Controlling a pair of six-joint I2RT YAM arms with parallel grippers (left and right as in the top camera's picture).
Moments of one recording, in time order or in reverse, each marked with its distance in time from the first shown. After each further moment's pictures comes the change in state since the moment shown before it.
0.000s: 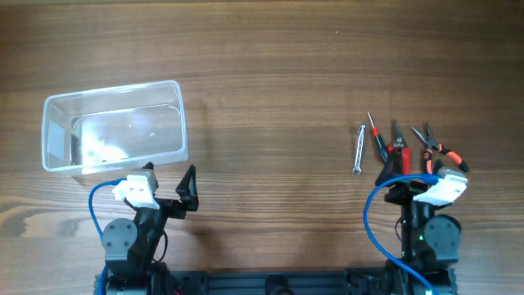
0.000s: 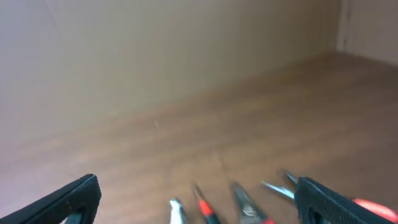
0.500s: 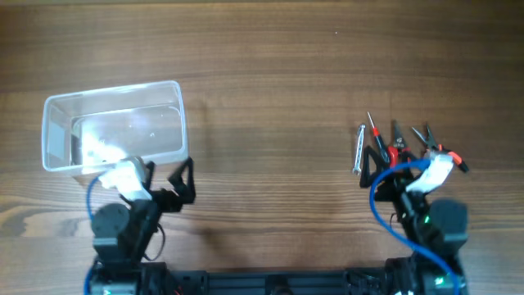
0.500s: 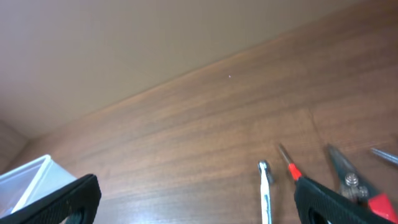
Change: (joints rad) left arm 0.000 0.266 0.241 -0.104 -0.027 -0.174; right arm 0.000 0.319 0.220 -0.083 -0.325 0.118
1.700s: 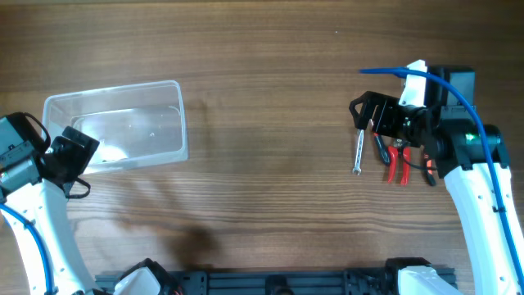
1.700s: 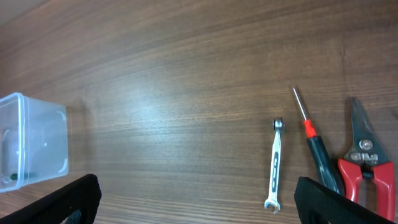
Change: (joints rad) left arm 0.567 0.978 0.676 -0.507 -0.208 -0.073; right arm 0.000 0.911 0.824 -0.583 -0.130 -0.135
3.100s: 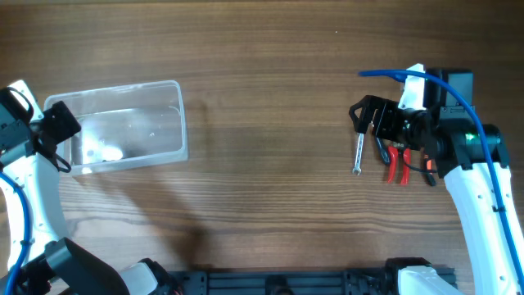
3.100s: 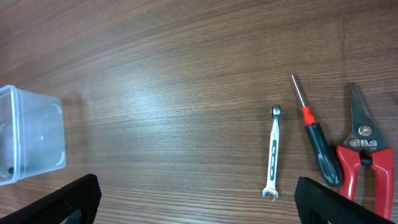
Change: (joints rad) left arm 0.002 0.200 0.032 0.475 -0.031 0.576; right arm 0.000 0.002 0.000 -0.037 0.000 0.000
